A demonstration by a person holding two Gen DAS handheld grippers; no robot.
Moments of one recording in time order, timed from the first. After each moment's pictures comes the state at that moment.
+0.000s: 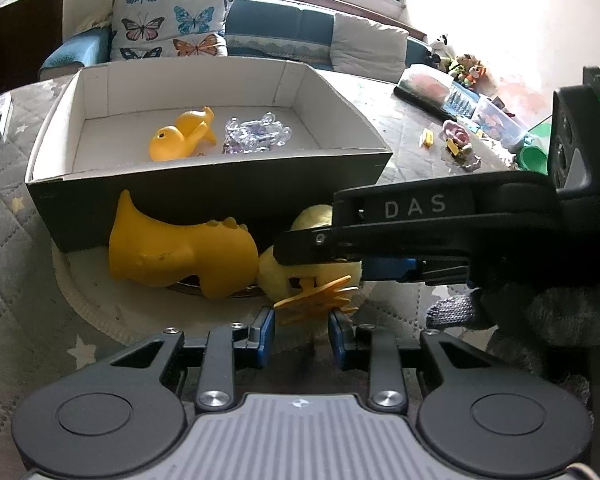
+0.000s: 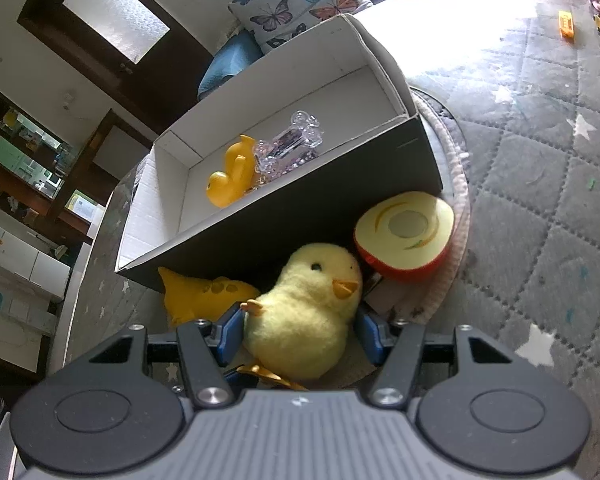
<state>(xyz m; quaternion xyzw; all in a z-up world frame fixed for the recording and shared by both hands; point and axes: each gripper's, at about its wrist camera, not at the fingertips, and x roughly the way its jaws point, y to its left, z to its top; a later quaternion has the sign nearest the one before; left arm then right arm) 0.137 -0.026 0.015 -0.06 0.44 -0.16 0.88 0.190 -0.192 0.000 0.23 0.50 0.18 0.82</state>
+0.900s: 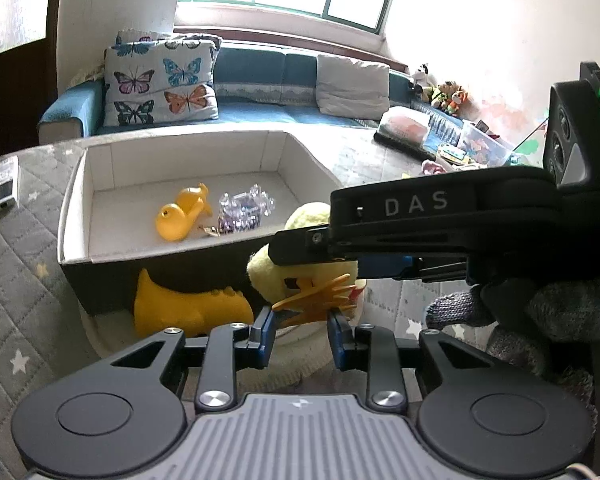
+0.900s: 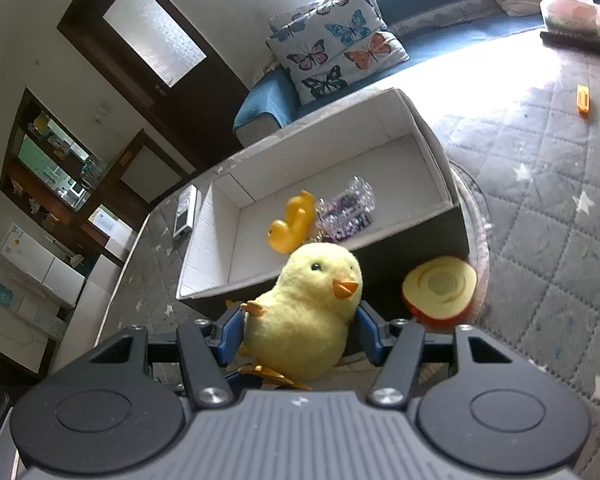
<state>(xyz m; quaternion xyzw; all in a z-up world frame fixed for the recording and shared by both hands) 0.120 -0.023 0.065 -0.04 0.37 -0.17 0.91 0.174 -0.192 0.062 0.21 0.43 0.21 0.85</state>
